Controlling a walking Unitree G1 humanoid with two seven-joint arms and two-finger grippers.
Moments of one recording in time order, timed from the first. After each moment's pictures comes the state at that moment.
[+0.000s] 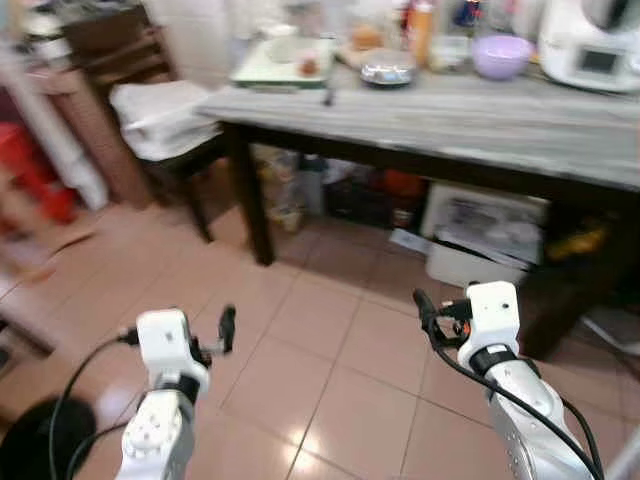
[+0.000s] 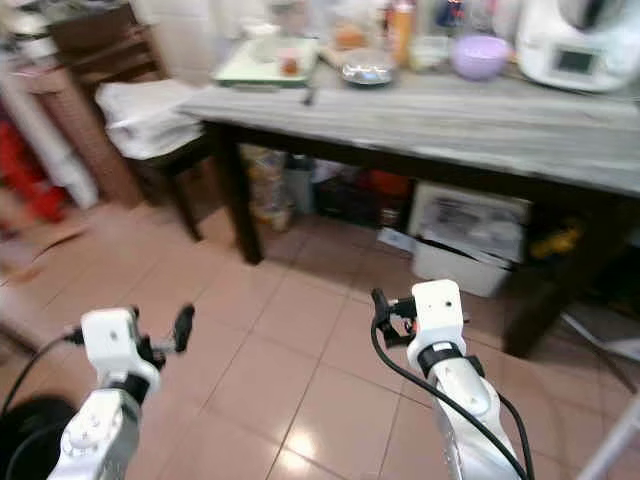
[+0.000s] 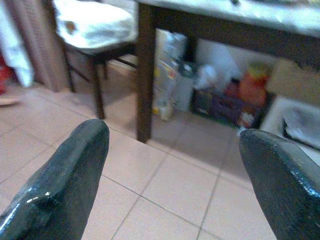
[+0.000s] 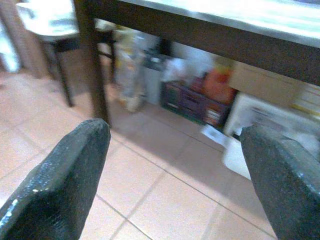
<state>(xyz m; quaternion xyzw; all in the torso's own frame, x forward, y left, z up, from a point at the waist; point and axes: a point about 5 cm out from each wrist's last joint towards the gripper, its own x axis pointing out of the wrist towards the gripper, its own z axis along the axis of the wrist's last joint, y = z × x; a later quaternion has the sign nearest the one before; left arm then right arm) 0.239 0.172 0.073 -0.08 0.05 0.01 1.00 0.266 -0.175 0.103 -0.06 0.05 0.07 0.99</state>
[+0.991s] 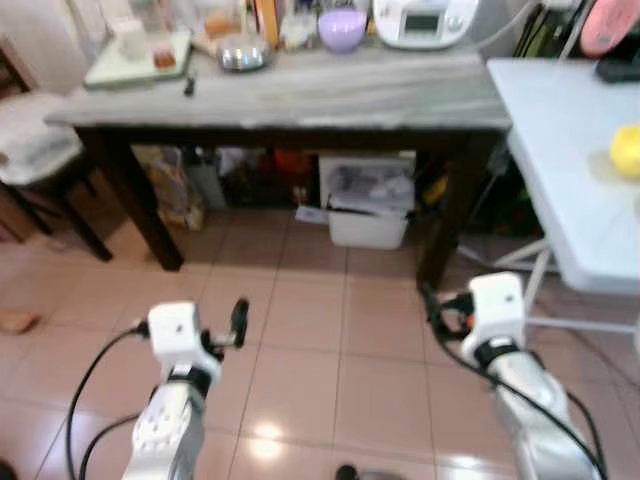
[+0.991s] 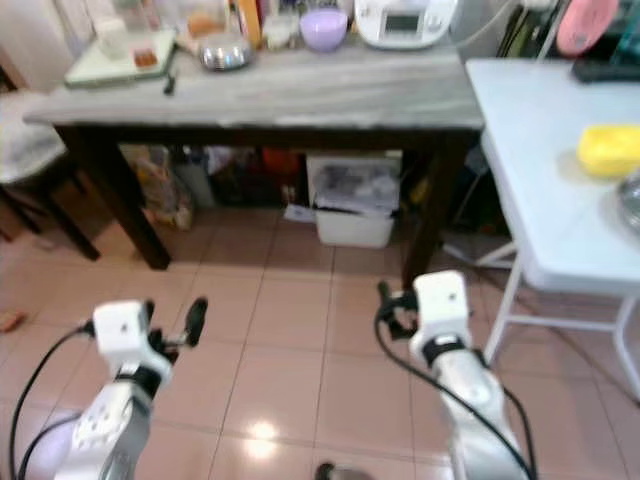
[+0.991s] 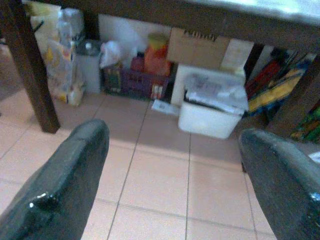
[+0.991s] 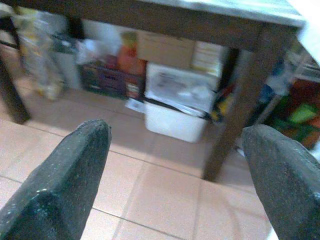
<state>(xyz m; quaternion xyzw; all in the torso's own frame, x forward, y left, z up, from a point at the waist) 0.240 0.162 0.071 -0.09 0.06 -0.01 0.99 0.268 -0.176 0.104 -0.07 0.05 0.07 0.99</state>
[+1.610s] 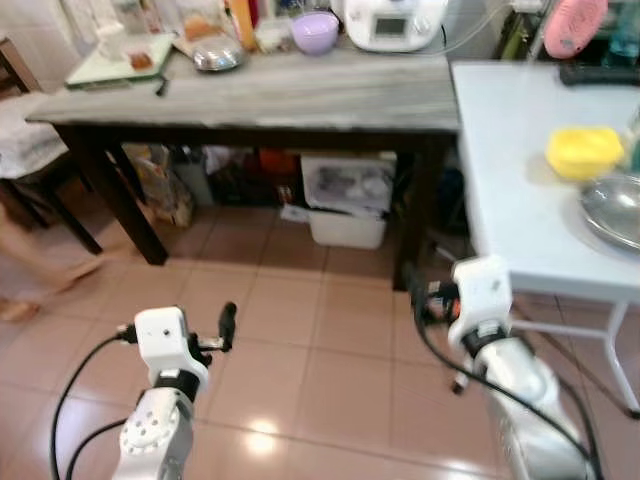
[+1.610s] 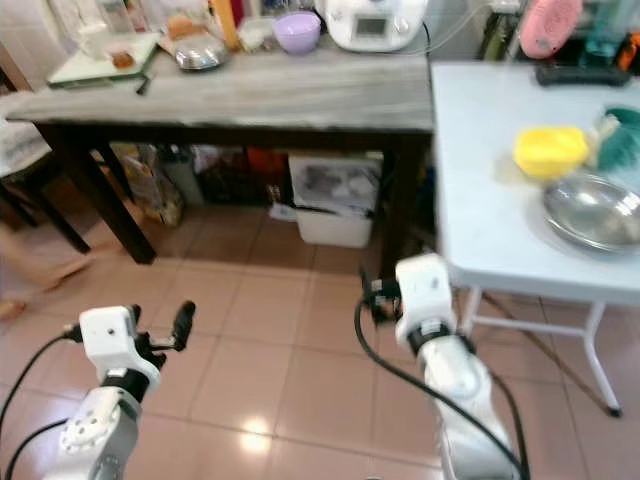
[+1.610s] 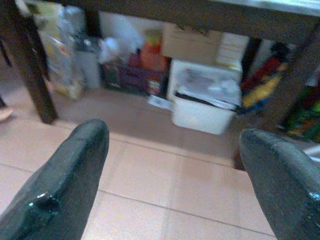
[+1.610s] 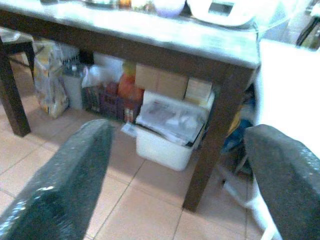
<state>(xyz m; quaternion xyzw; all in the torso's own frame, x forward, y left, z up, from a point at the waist) 0.241 0.167 0.073 -0.10 0.06 0.00 0.99 0.271 -0.163 0.139 -0.11 -0.03 0.08 0.99</state>
